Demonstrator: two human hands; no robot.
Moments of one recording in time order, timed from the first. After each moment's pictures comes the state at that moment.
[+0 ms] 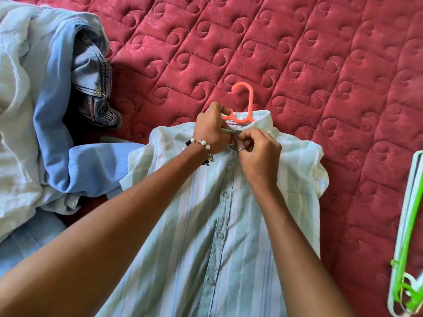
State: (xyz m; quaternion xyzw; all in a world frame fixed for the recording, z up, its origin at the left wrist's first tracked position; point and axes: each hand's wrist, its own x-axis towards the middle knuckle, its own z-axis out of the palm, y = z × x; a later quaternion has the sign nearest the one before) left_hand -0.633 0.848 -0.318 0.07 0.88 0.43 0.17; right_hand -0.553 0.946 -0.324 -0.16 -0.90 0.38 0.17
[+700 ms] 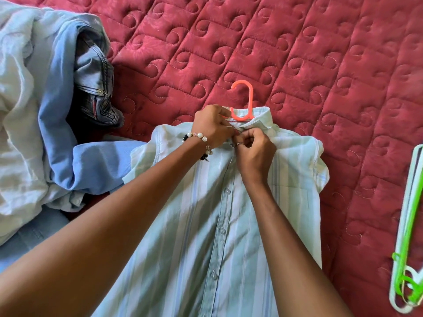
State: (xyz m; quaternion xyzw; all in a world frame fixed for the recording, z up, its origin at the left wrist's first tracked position) left_hand -0.636 0.845 -0.308 0.06 0.88 0.41 0.22; right_hand -0.554 0.929 -0.329 -0.31 -0.83 0.44 0.14
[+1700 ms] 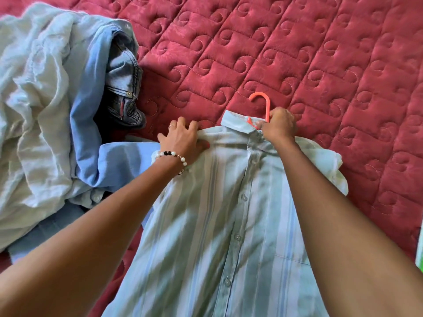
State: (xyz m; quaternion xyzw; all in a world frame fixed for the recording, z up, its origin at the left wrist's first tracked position) left_hand -0.633 0.747 -0.339 0.08 0.98 0.07 0.15; right_hand -0.643 0.973 -0.341 -0.29 -0.92 0.24 -0.07
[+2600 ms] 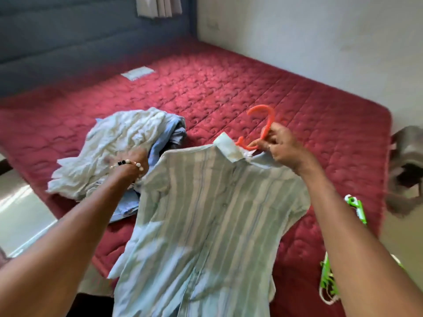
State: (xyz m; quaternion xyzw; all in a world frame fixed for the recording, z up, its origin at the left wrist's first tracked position) left_hand -0.449 0.620 -0.060 -0.10 0.99 0.03 0.05; right_hand -0.443 0.978 -0.001 0.07 -0.87 0.49 -0.02
